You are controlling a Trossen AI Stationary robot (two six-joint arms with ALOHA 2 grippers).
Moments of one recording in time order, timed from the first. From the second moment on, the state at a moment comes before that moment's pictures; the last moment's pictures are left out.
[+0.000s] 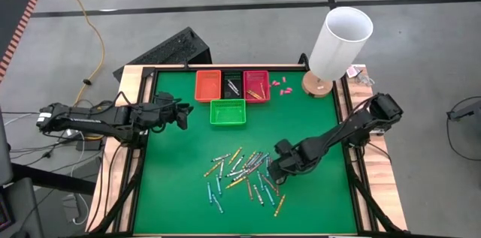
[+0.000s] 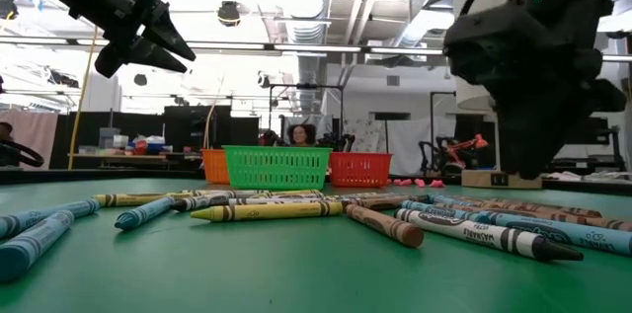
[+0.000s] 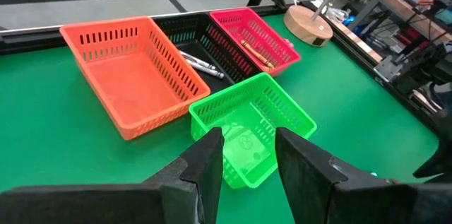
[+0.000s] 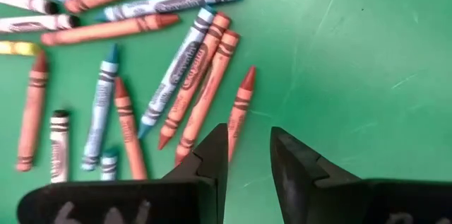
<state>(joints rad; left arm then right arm) 0.00 0.64 0.48 -0.25 -0.57 -0.70 0.43 1.60 0.98 -0.66 0.16 1.44</state>
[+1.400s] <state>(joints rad) 0.00 0.64 0.48 -0.26 -0.54 -0.70 0.43 1.66 0.98 -0.63 0.13 1.43</state>
